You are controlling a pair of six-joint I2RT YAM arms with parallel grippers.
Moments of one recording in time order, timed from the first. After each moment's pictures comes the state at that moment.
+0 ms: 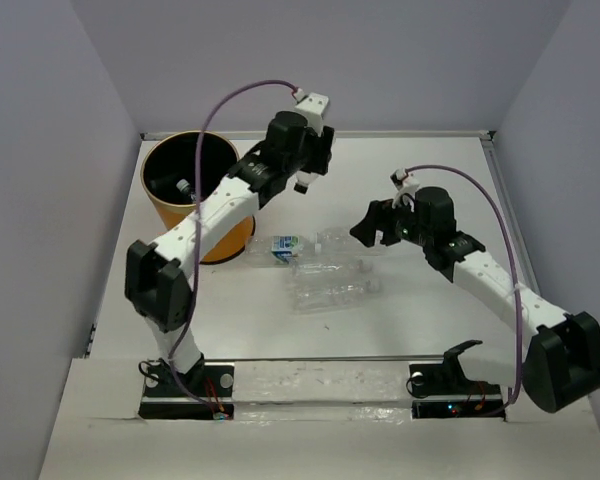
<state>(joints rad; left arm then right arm) -0.64 1.78 1.68 -0.32 -0.10 -0.13 0.39 1.15 0.76 -0.03 -0.36 0.34</state>
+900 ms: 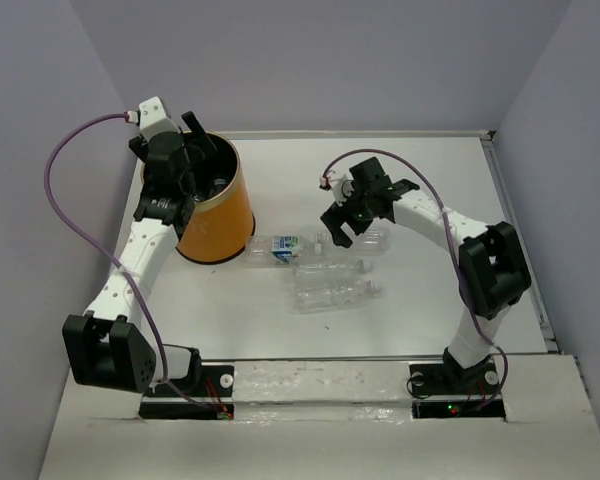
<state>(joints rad) -0.17 1.30 1.17 0.03 -0.43 -0.34 0.49 1.79 1.36 -0.56 -0.27 -0.33</state>
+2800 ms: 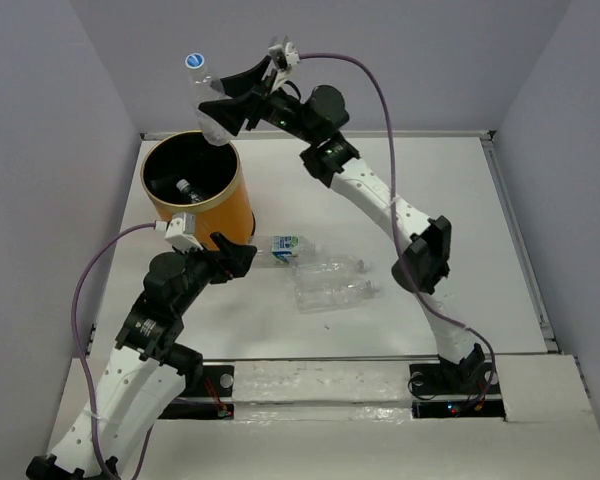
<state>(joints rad) -0.40 0.48 0.55 -0.30 0.05 -0.64 0.75 2.22 2.41 0.43 -0.51 0.40</state>
